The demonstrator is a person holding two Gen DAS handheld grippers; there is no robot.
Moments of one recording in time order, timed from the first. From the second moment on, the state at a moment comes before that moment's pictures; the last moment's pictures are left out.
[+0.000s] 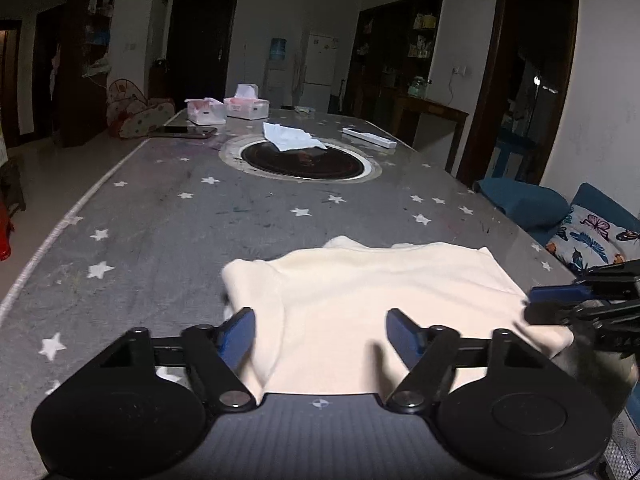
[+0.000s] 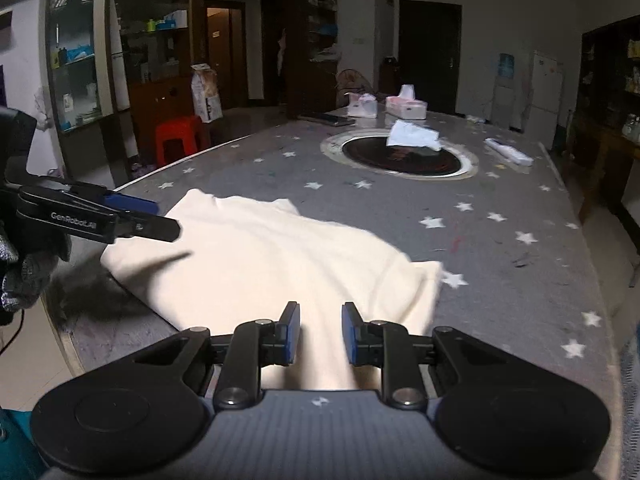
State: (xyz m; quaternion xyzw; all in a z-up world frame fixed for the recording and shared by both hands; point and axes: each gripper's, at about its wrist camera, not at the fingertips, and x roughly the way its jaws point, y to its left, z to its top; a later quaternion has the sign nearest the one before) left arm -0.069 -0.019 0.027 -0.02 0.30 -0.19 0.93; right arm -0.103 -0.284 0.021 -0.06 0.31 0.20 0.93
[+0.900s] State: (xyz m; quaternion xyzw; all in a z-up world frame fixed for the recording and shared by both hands) left arm -0.035 -0.028 0.032 -0.03 0.32 -0.21 0.93; right arm -0.044 -0.277 0.030 -0.05 0.33 0.21 0.92
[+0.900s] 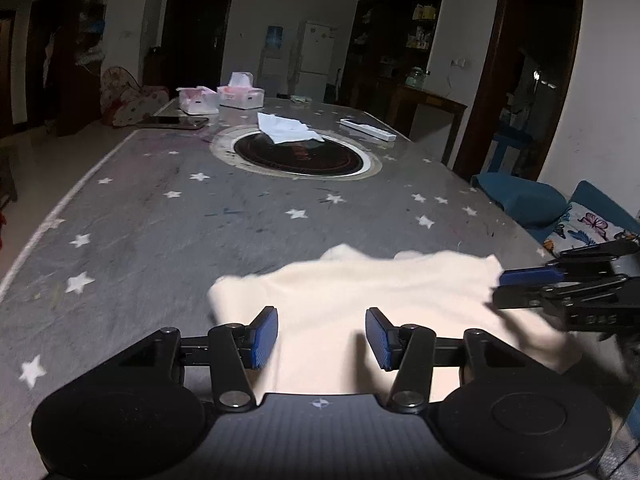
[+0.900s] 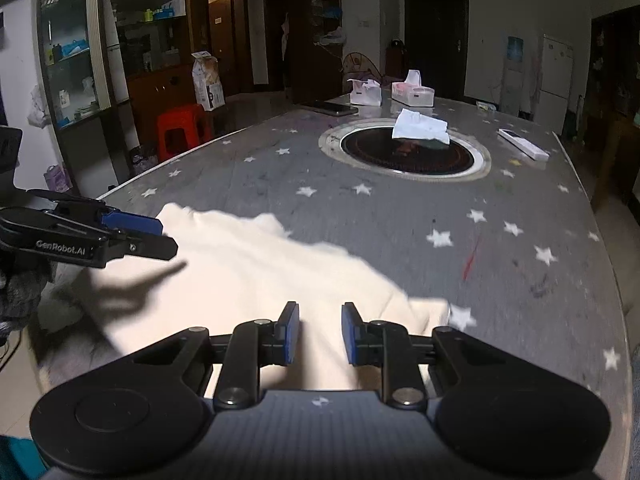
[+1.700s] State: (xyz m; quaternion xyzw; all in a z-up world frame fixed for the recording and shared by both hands) left arm 0.017 -0.064 0.024 -0.02 0.34 -0.22 0.91; right arm 0.018 -0.257 0.015 -0.04 0.36 0.20 0.91
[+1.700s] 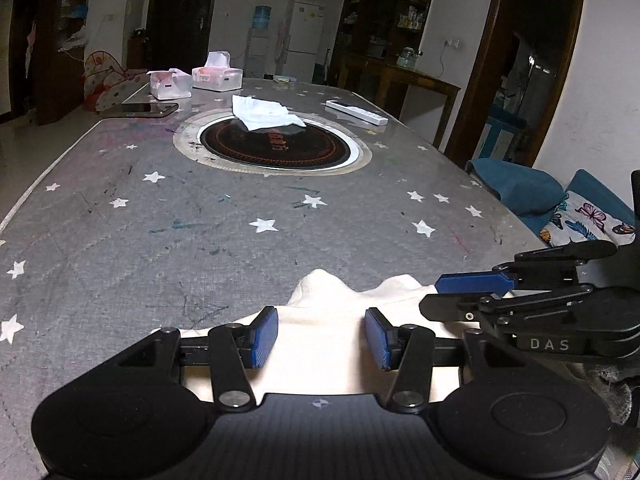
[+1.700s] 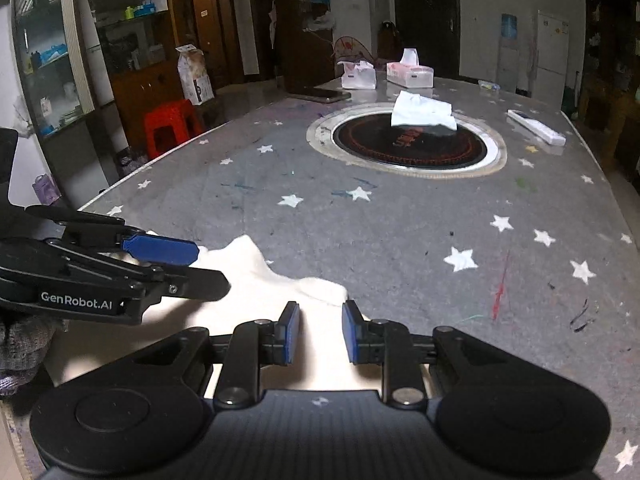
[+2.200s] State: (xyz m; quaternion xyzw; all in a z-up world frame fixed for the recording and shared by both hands) left arm 0.029 -0.077 0.019 0.01 0.34 -0.20 0.92; right arm 0.028 -0.238 0.013 -0.04 0.35 0.20 0.91
